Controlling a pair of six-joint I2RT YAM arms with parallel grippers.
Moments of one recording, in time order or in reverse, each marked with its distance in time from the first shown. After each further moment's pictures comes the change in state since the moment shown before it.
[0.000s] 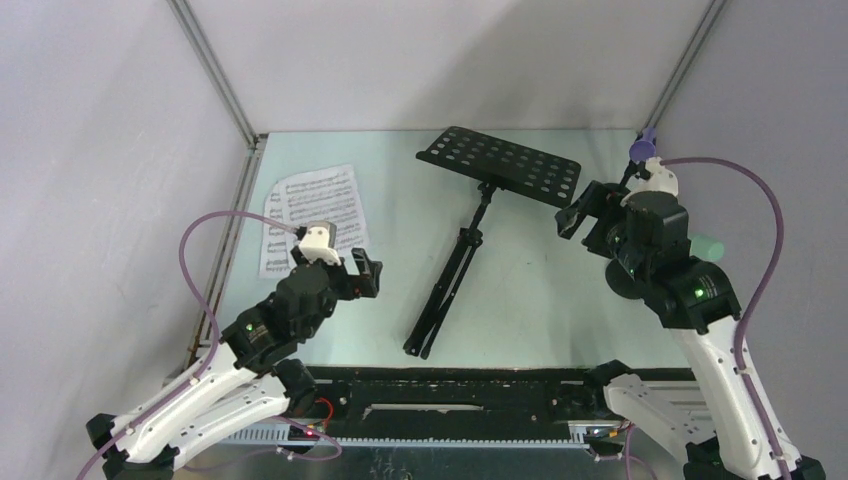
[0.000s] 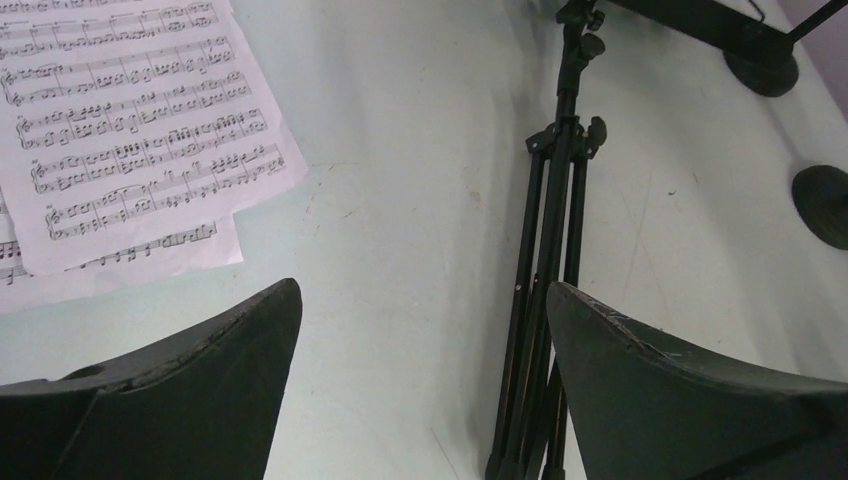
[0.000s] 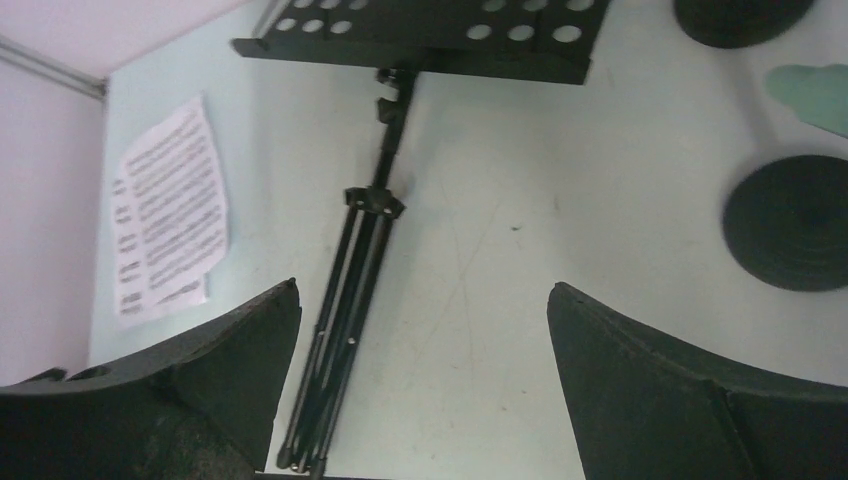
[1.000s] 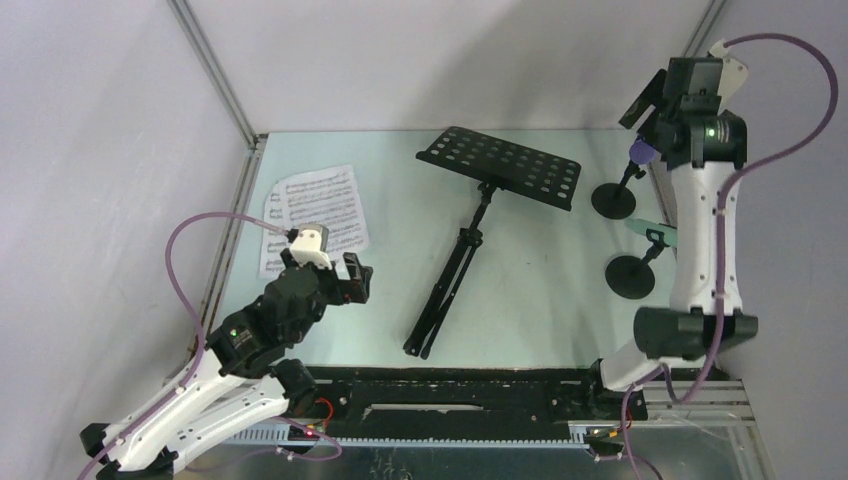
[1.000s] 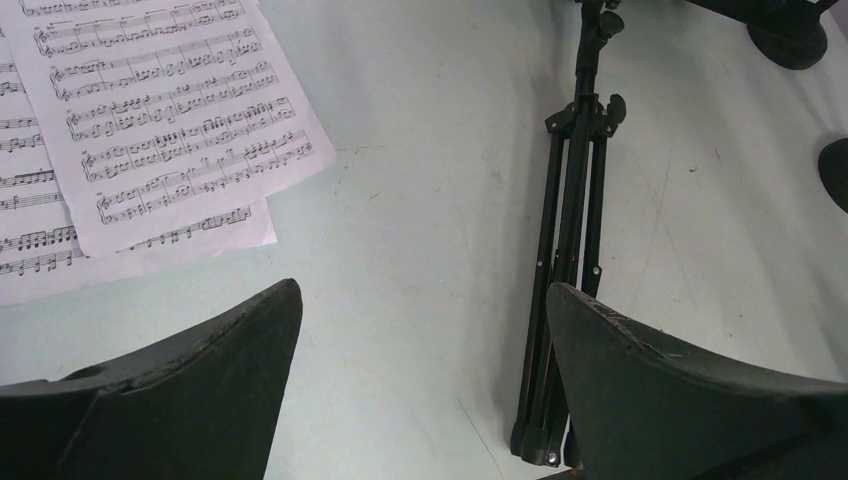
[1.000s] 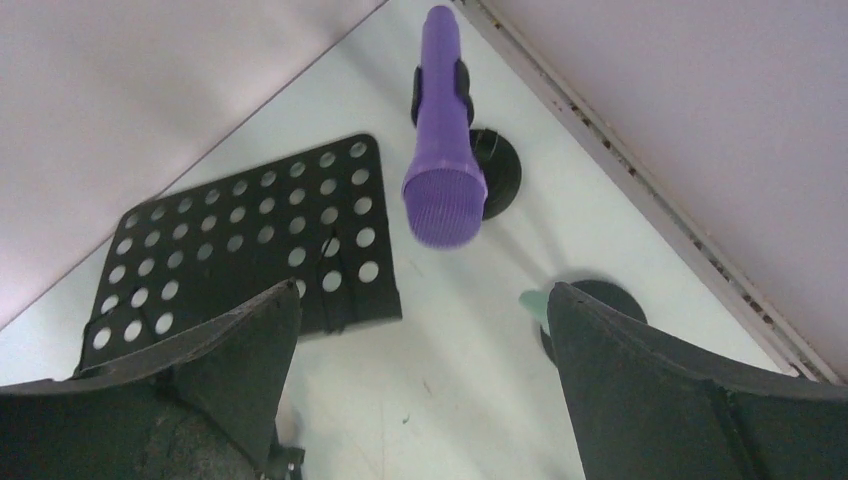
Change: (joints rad) left arm 0.000 -0.047 0.056 -0.150 0.000 0.027; right arm -0.403 0.678 0.797 -0.238 0.190 -0.092
